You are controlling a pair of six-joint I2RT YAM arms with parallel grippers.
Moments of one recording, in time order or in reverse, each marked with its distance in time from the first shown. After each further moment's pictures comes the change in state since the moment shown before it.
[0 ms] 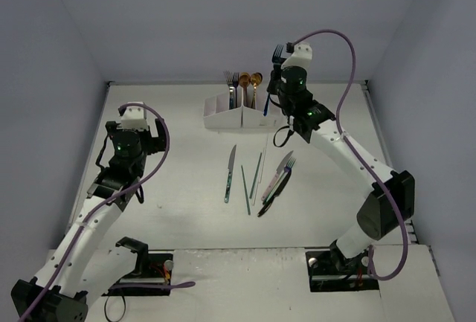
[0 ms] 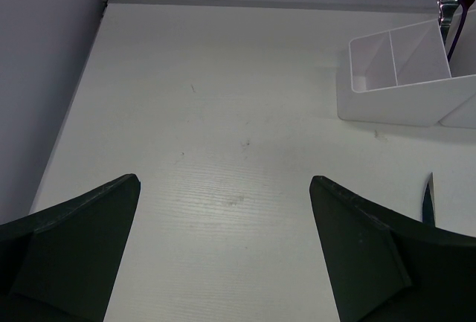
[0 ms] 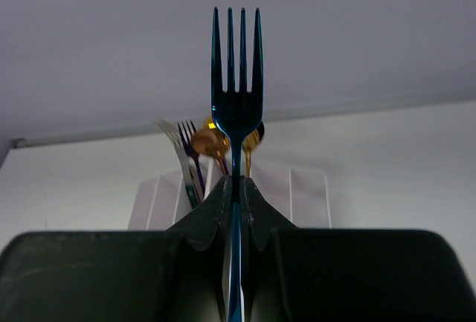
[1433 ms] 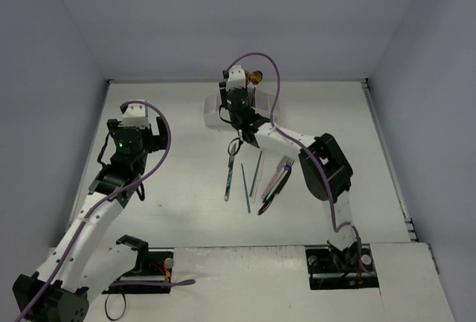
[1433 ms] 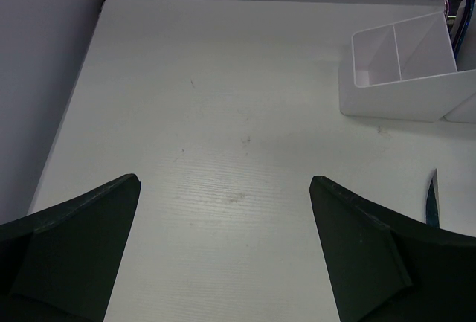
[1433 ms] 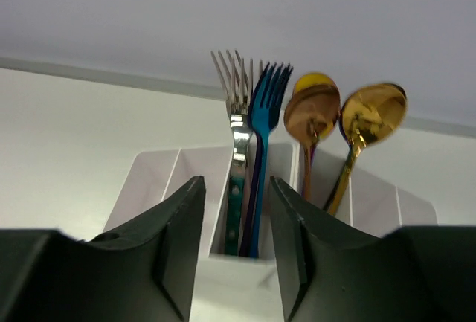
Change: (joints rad) left arm 0.000 0.020 0.000 0.000 0.000 0.000; right arm 0.161 0.541 0.115 0.472 0.092 -0.303
